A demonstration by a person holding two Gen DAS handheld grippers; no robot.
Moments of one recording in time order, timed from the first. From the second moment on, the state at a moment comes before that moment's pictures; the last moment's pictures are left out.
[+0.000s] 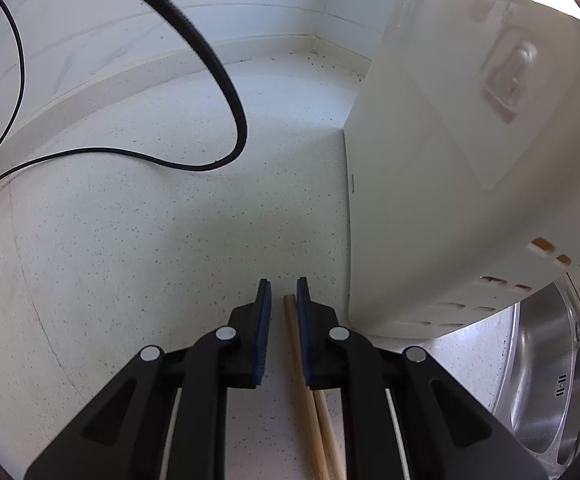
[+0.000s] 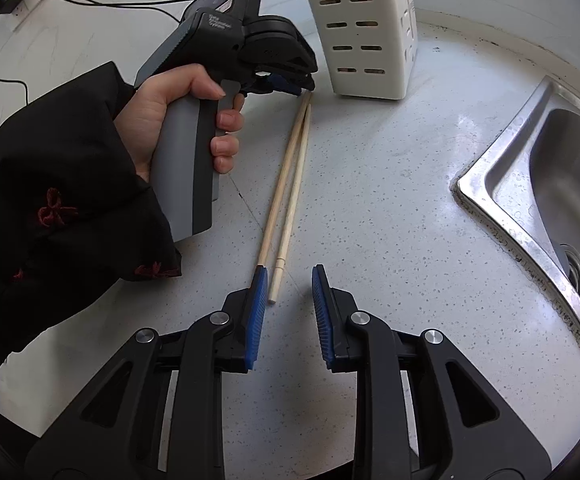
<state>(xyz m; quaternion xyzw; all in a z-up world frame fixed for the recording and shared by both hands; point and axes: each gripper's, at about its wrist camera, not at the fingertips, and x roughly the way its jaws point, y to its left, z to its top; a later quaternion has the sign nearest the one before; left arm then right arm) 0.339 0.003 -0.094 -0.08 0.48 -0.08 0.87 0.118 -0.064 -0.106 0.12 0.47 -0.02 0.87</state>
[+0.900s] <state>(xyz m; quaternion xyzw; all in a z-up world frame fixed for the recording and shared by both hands) 0.321 0.003 -0.089 -0.08 0.47 -0.08 0.87 0.114 -0.062 -0.102 0.11 0.47 -0.06 0.88</state>
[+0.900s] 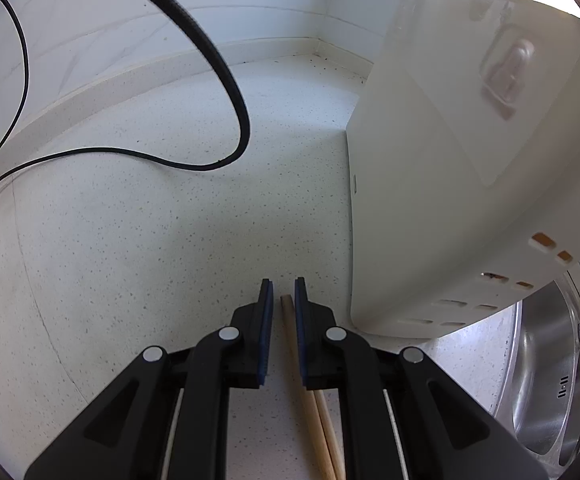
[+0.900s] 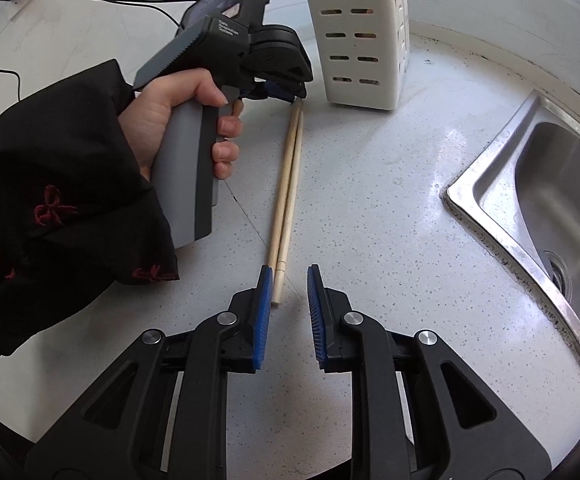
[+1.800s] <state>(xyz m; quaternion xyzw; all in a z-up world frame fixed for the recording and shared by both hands) 0.310 0.010 -0.090 -0.10 0.45 -0.07 0.88 0.124 -0.063 -0.108 0.07 0.47 -0.08 0.88</state>
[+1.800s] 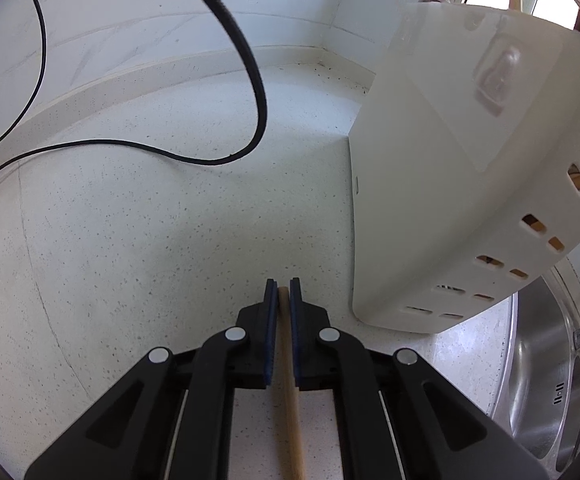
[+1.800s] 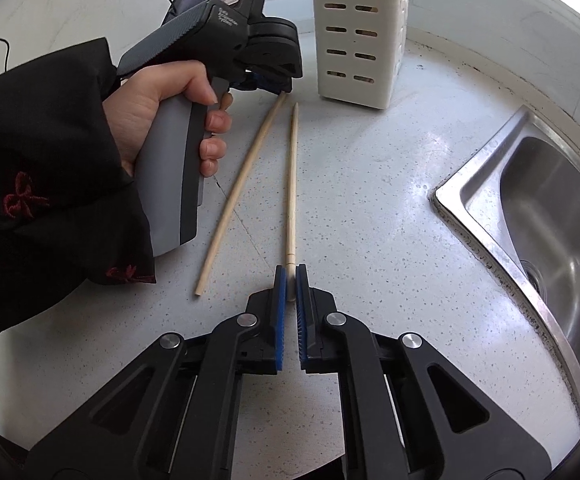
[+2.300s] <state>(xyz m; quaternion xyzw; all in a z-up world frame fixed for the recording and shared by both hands) 0.247 0.048 0.002 -0.16 0.33 -0.13 0.92 0.111 -0.100 -0.051 0.11 0.41 -0.07 0.90</state>
